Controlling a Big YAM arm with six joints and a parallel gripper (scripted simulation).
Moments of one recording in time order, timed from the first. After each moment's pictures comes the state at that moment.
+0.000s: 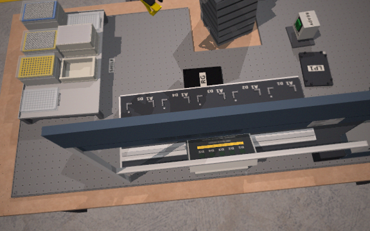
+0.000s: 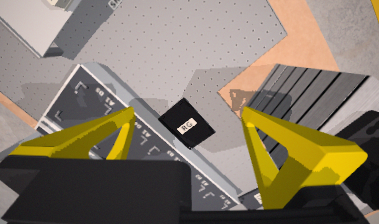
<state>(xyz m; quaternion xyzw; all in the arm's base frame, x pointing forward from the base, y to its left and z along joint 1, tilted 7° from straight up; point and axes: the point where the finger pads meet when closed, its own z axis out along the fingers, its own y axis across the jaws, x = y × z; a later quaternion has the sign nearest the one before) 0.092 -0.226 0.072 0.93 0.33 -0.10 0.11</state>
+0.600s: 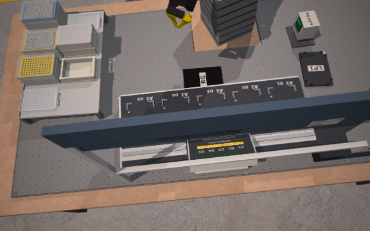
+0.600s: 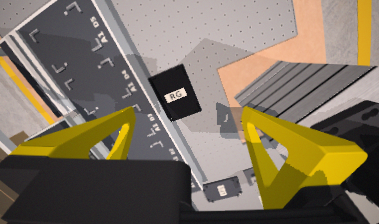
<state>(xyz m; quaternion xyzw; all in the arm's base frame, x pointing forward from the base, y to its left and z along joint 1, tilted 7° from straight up) 0.154 -0.174 0.079 0.87 0.48 -0.10 0.11</state>
